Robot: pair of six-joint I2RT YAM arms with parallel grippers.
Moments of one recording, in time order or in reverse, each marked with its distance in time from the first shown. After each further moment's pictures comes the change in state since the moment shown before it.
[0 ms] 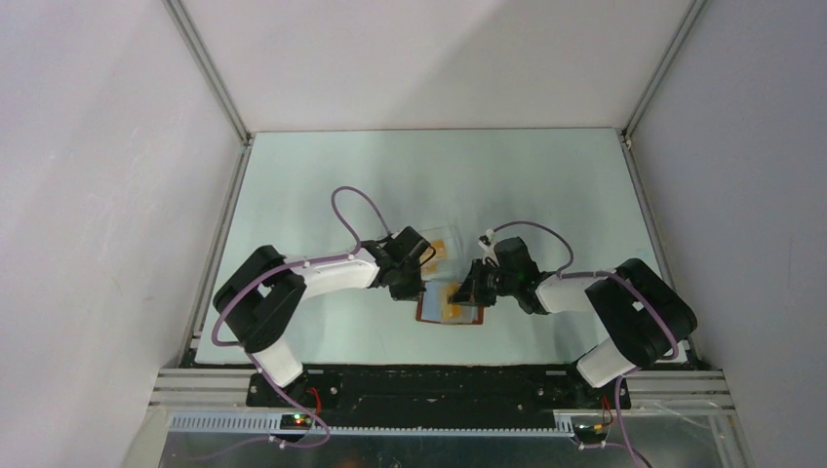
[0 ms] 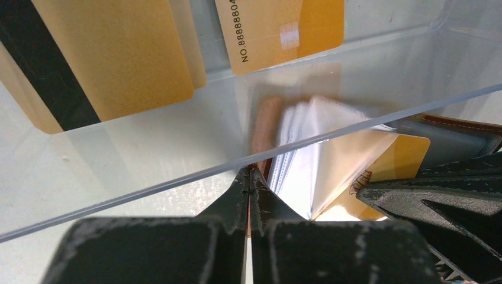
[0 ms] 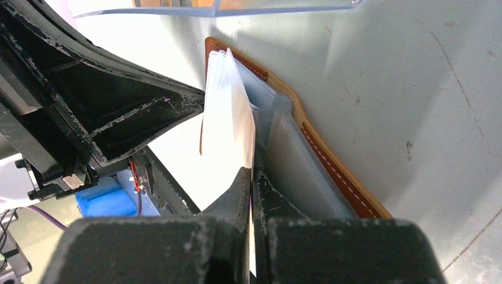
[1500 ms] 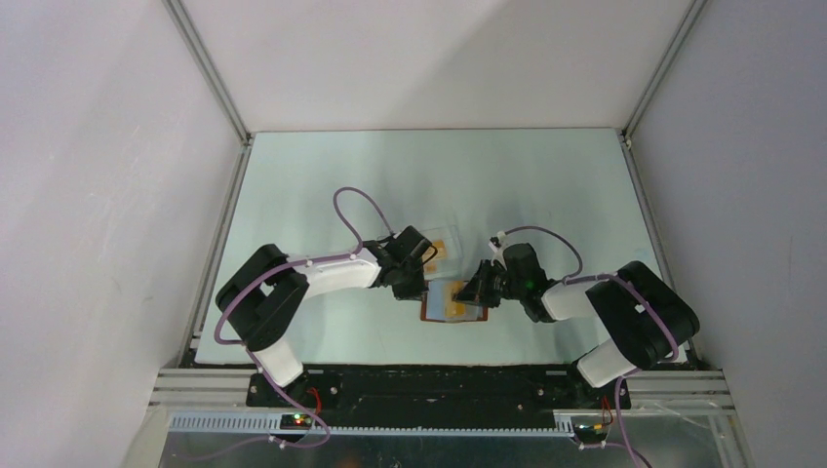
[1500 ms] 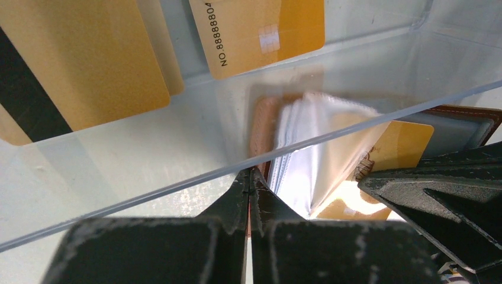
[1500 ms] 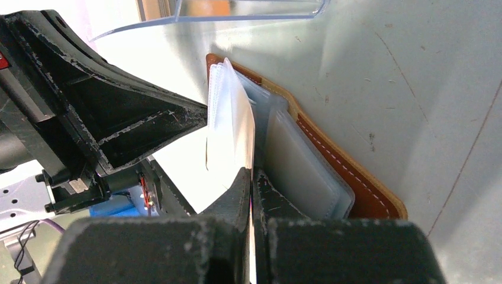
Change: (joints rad) left arm -0.003 0.015 0.005 0.033 0.027 -0.007; right arm -0.029 -0.015 -0.093 0.161 0.022 0.070
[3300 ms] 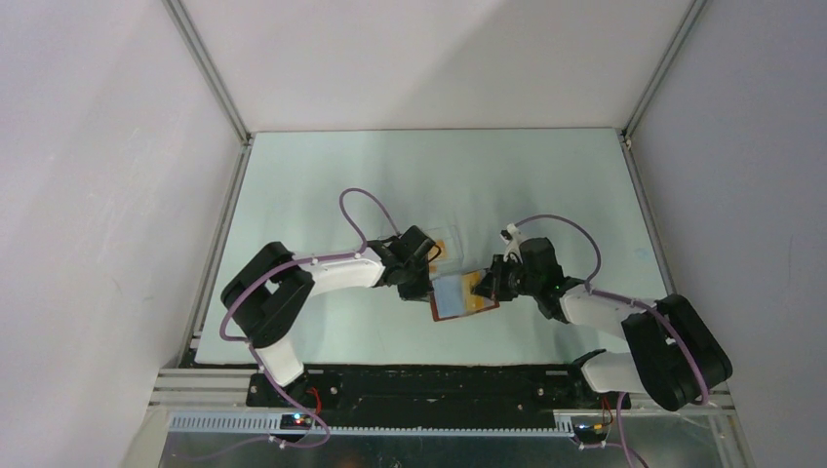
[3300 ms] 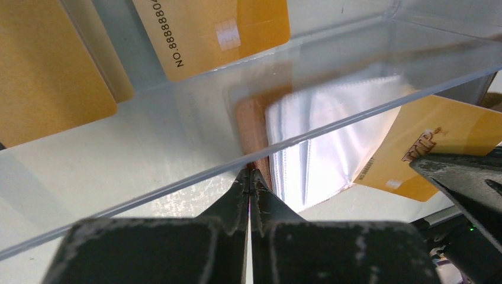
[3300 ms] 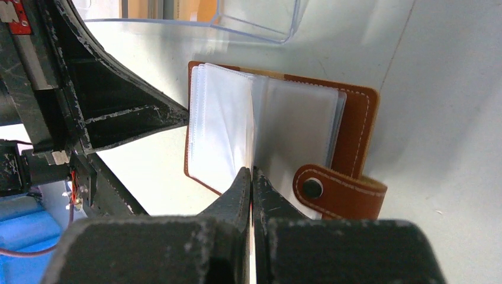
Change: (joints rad) left arm -0.009 0.027 0.017 0.029 0.045 0.000; right arm -0.082 -0.220 0.008 -0.258 0.053 -0.338
